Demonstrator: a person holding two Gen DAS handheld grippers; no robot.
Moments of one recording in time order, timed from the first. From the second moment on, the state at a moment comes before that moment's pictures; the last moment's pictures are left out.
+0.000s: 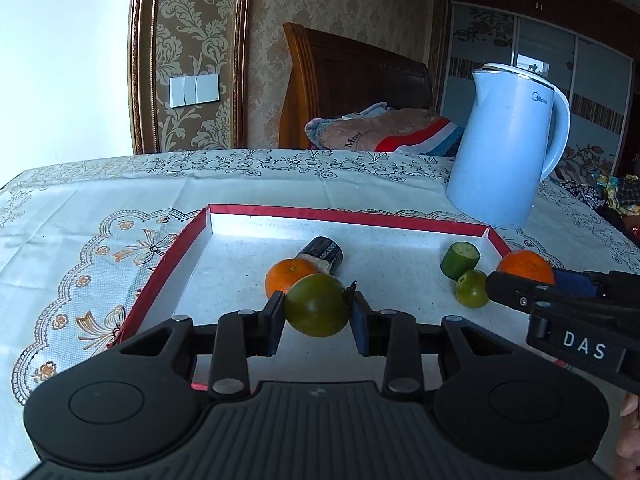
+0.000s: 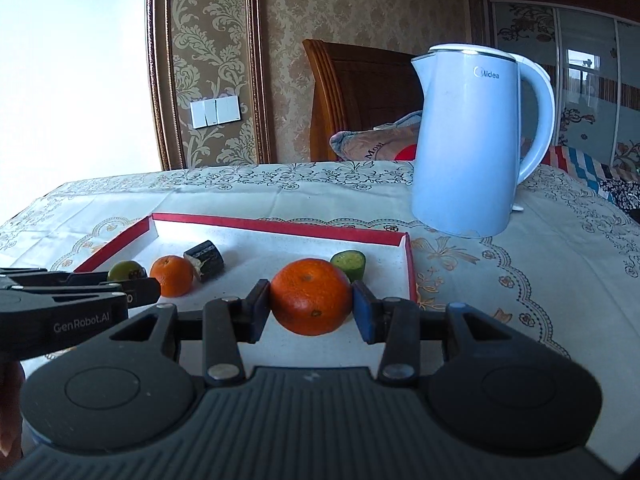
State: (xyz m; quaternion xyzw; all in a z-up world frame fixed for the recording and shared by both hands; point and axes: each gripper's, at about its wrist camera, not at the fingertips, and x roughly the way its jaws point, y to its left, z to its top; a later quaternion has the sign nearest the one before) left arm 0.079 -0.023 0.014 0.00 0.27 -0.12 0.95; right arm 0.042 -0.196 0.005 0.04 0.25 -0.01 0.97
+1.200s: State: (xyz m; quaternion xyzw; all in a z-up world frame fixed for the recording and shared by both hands) left arm 0.106 -0.028 0.002 0.01 0.28 -0.09 0.96; right arm 0.076 -0.194 -0.009 0.04 0.26 -0.03 0.97
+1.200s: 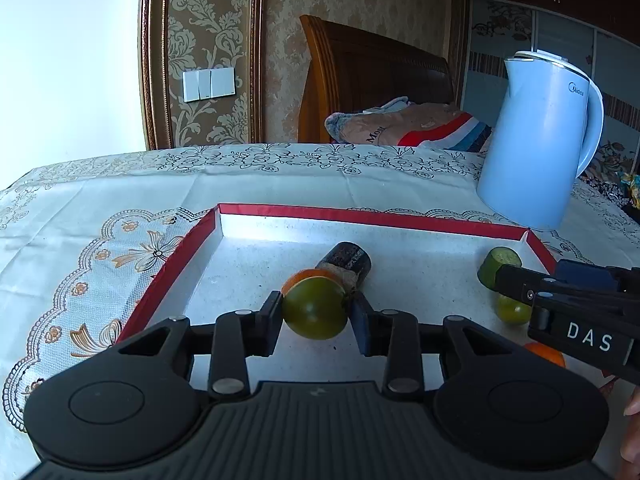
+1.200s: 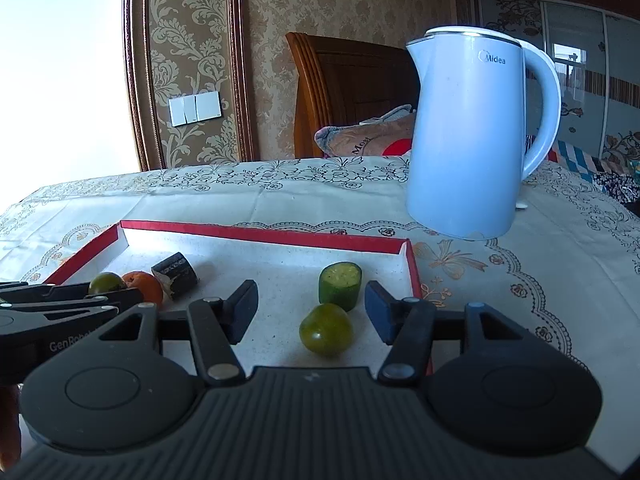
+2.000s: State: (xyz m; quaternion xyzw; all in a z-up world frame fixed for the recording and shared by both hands) left arm 0.100 -0.026 0.003 0.01 0.27 -0.09 0.96; right arm 0.070 -0.194 -0.009 0.04 0.25 -0.04 0.97
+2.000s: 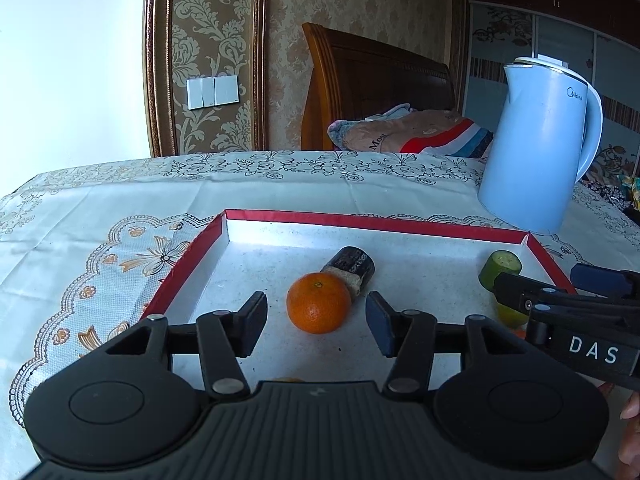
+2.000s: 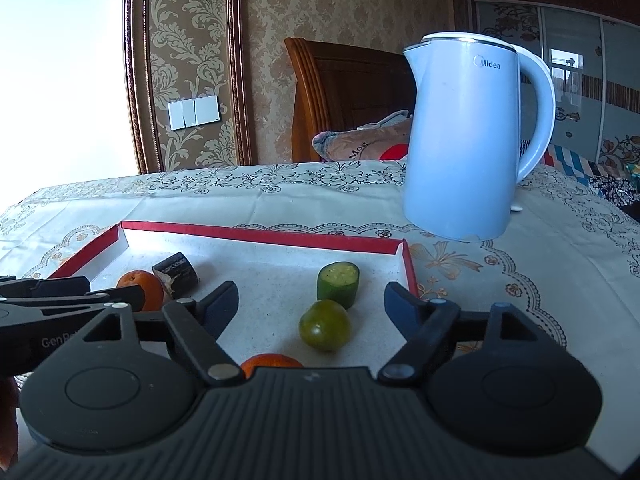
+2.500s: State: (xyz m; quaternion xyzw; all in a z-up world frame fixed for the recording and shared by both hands) left arm 0.092 -0.022 0.003 0.01 0.26 -0.08 0.96; right arm 0.061 -0.199 -0.011 0.04 0.24 -0.04 0.97
